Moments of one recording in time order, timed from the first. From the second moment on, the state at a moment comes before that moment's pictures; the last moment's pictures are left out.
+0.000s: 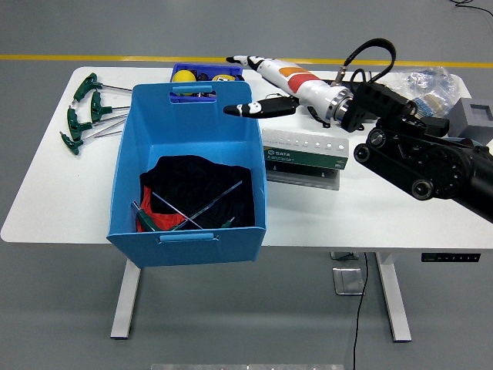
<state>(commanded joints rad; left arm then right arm) -0.13 0.13 -0.04 -0.18 -0.06 0.25 -0.07 1.10 -0.18 0.37 0.86 -1.22 -0.16 0.24</state>
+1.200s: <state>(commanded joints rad) -0.10 0.11 -0.02 -0.18 -0.12 0.23 -0.09 0.74 -0.43 0.96 1.00 -0.64 -0.04 0.22</state>
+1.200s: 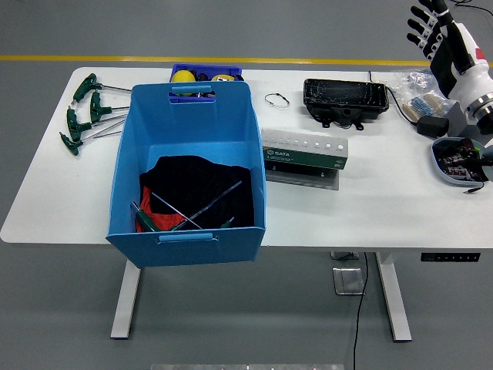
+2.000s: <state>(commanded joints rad) -0.10 0.09 -0.04 -0.18 -0.11 0.22 -0.11 0.47 -0.52 1.22 1.14 -0.62 -0.04 0.21</state>
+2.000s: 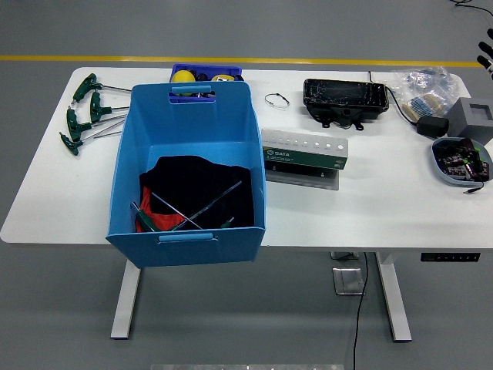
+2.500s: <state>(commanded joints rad) -0.11 0.09 -0.03 -0.19 -0.11 0.22 -0.11 0.39 -0.51 1.26 1.21 -0.63 -0.03 0.21</state>
